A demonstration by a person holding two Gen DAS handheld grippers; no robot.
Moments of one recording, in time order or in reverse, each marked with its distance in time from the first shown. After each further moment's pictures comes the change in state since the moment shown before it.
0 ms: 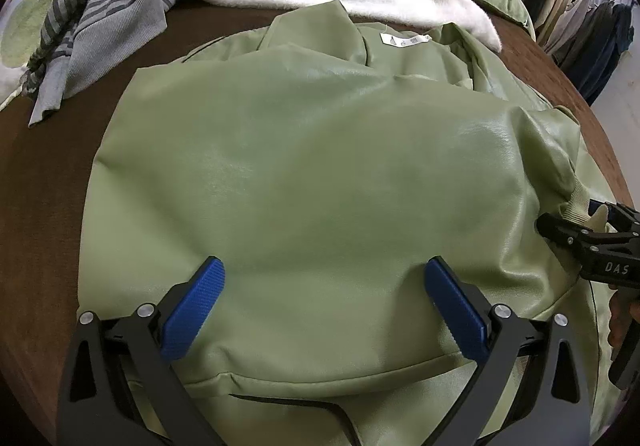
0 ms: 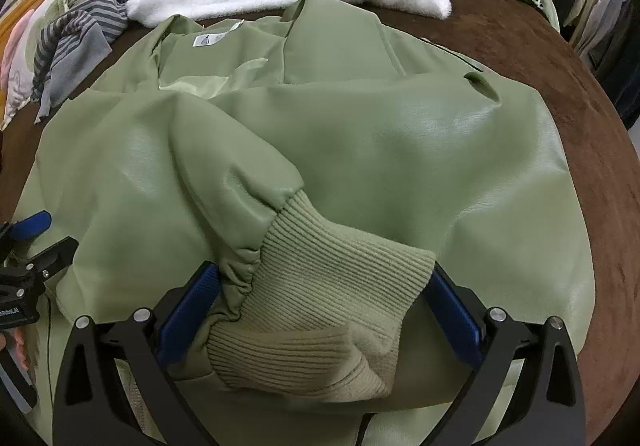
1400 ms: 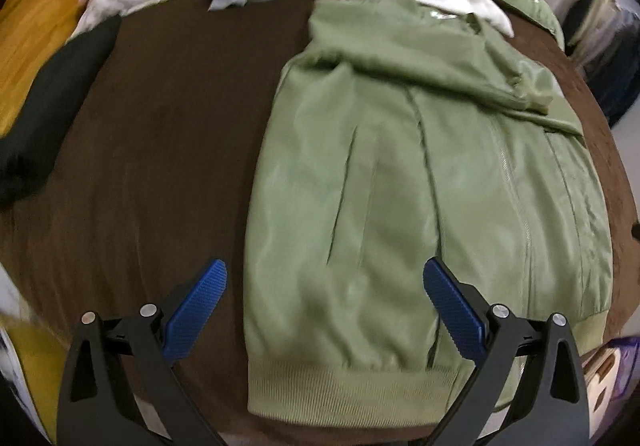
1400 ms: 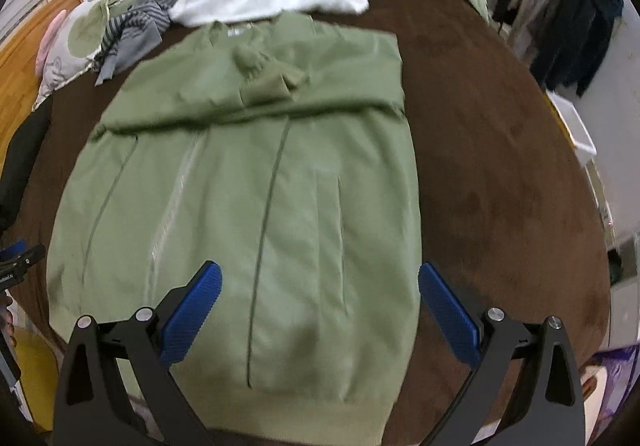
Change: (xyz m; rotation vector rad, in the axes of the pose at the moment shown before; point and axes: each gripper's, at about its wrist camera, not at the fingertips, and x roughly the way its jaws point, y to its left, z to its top) left arm -0.205 0.024 -0.232 -0.216 0.049 0.184; right arm -0.207 -0.058 -0.220 0.043 0.002 0.007
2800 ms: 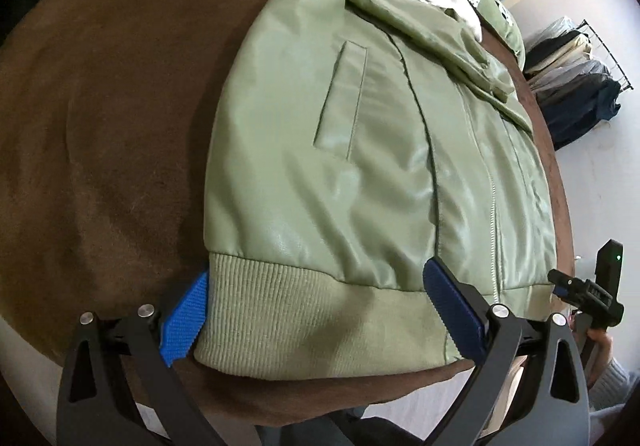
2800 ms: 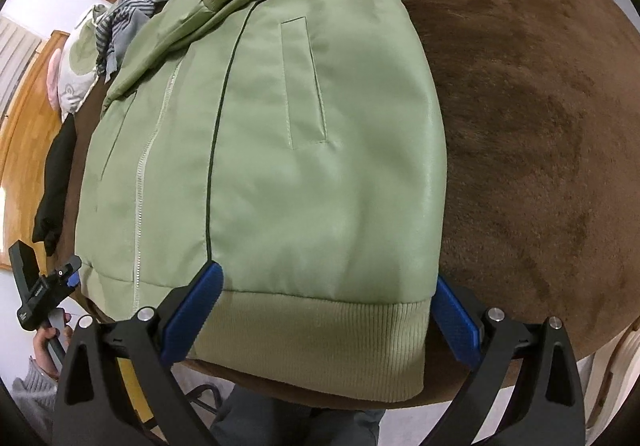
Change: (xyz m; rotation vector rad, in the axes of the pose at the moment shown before) left arm 0.036 0.035 -0.068 -0.152 0.076 -0.348; right arm 0.049 -0.050 -0.083 0.186 0.183 0.261
